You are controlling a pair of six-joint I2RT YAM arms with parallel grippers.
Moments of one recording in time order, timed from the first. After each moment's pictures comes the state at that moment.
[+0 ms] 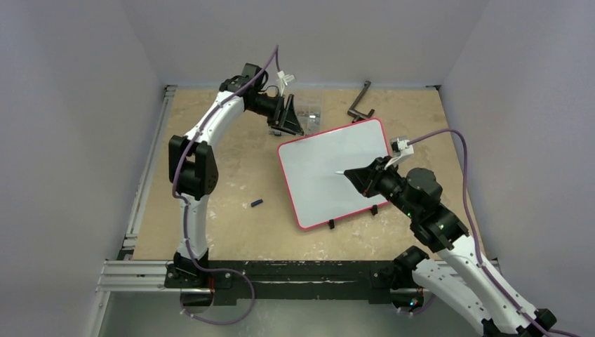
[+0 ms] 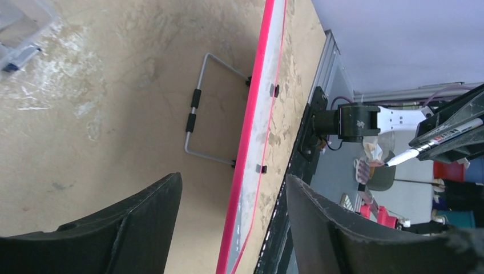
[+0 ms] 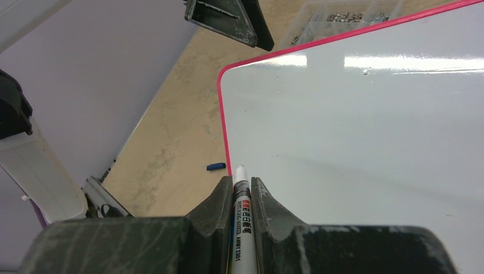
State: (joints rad) left arm -0.32 2.16 2.04 -0.89 1.04 -0.03; right arm 0.58 0.61 0.70 -0.26 -0.06 0.53
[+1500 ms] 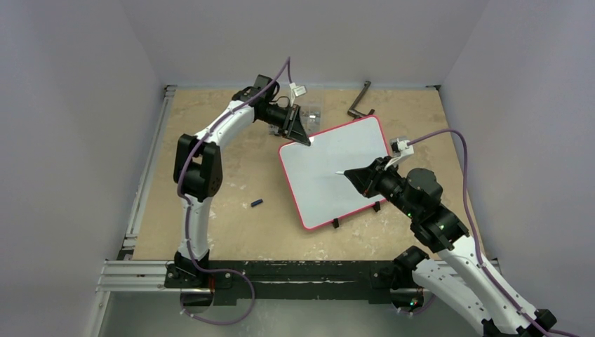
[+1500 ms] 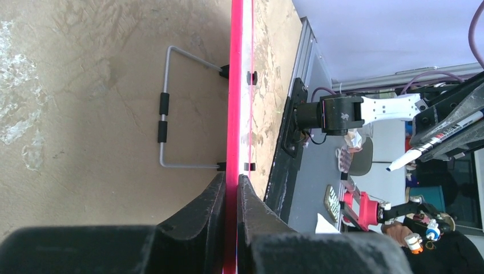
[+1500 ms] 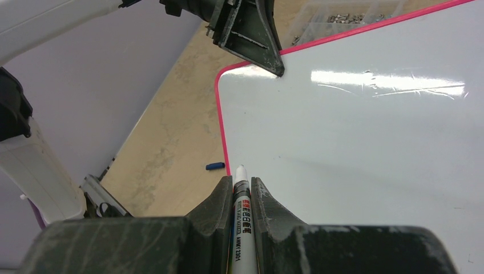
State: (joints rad) left arm -0.38 2.17 1.91 -0.72 1.13 -0.11; right arm 0.58 0.60 0.70 -0.26 -0.07 0.52
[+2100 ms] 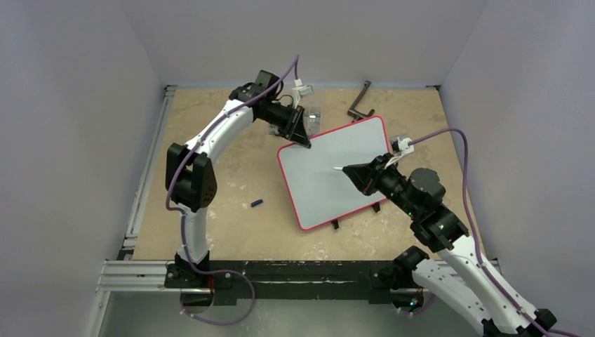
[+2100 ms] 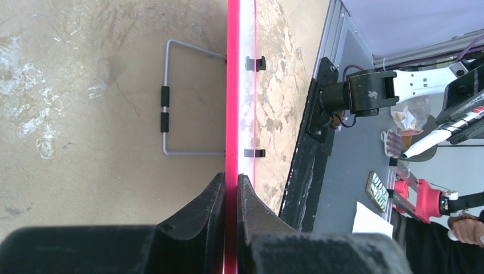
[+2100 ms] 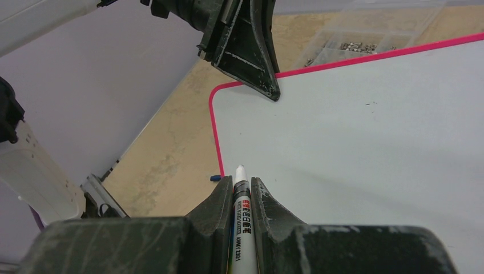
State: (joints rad) left arm -0.44 2.04 1.90 -0.86 0.99 0.07; right arm 0.58 0.60 0.70 -0.19 -0.10 0.47
